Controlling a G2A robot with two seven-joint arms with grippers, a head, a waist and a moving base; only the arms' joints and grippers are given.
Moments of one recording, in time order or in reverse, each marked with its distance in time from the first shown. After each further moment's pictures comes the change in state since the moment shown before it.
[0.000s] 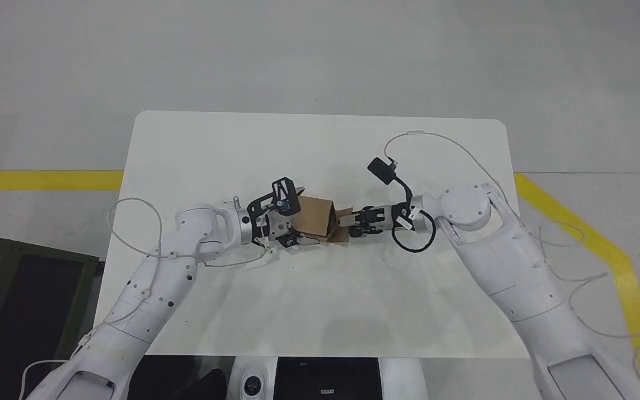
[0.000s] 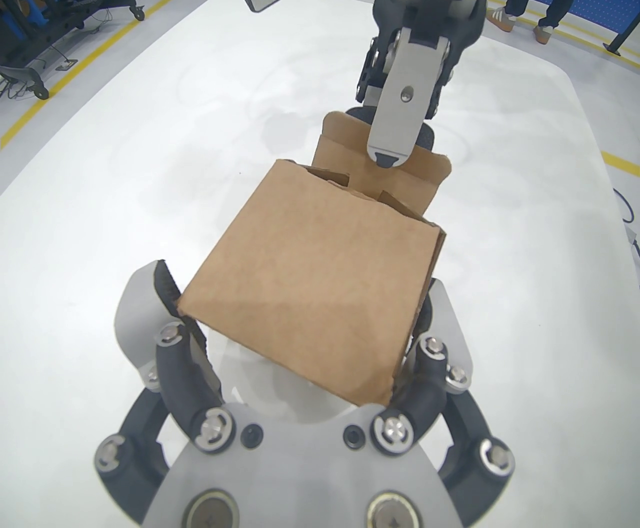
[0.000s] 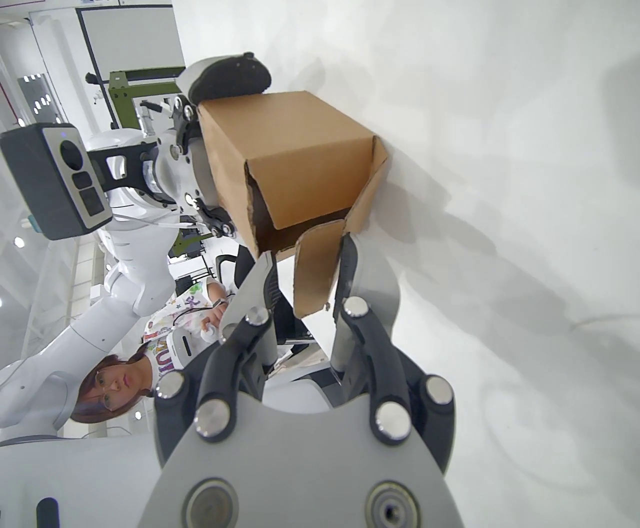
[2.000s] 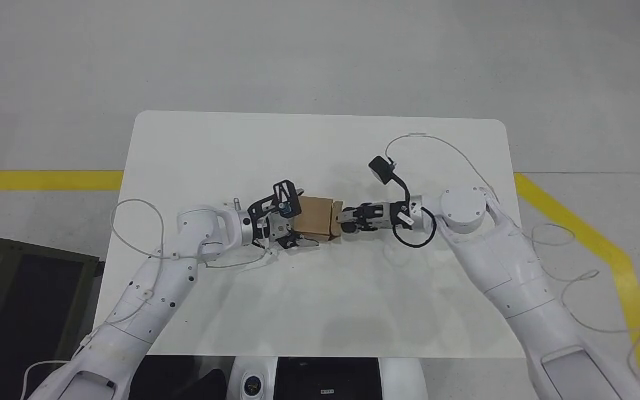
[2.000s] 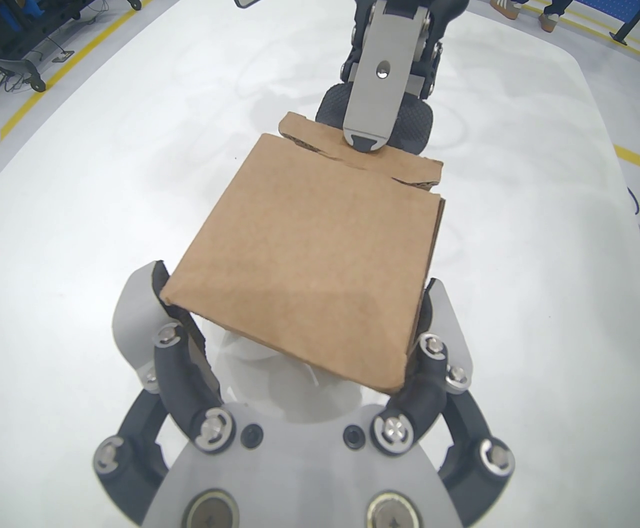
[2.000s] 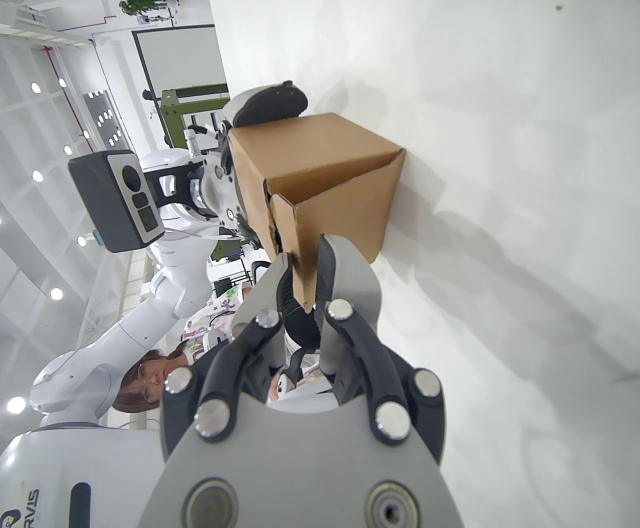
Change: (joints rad) left arm 0.002 -0.005 0.002 0.011 0.027 0.001 -0.001; right arm 0.019 -0.021 -0.026 0.108 0.125 -0.062 -0.039
